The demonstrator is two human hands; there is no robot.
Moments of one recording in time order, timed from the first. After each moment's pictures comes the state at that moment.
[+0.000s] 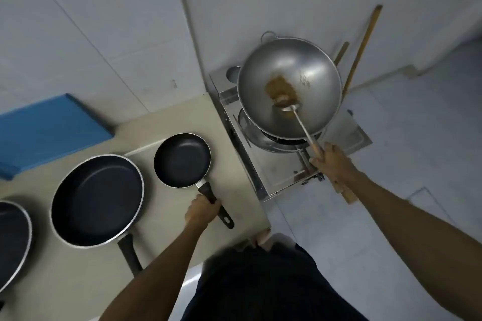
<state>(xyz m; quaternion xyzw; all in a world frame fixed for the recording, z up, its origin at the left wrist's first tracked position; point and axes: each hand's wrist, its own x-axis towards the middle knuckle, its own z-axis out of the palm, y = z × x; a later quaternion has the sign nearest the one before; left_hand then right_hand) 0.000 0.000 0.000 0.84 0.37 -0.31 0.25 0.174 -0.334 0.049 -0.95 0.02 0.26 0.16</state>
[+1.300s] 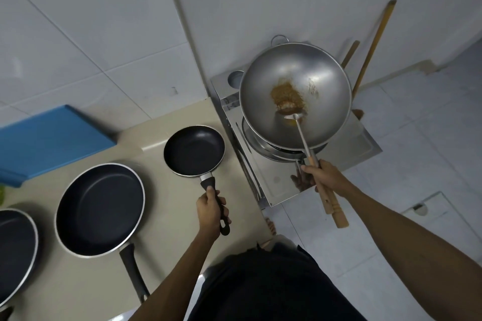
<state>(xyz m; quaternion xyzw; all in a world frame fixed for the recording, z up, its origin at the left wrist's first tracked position) 0.026 -0.031 0.000 0.57 0.46 -0.02 0.68 0.187 -0.323 0.013 -0.83 0.14 0.35 0.42</state>
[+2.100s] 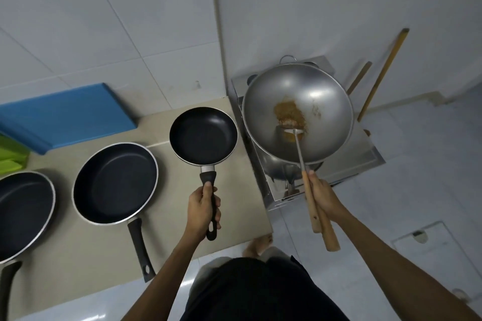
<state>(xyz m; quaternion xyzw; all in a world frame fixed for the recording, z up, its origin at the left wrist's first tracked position) -0.040 -0.011 0.056 0.66 0.35 0.02 0.67 0.107 -0.301 0.035 -0.80 0.12 0.30 0.51</state>
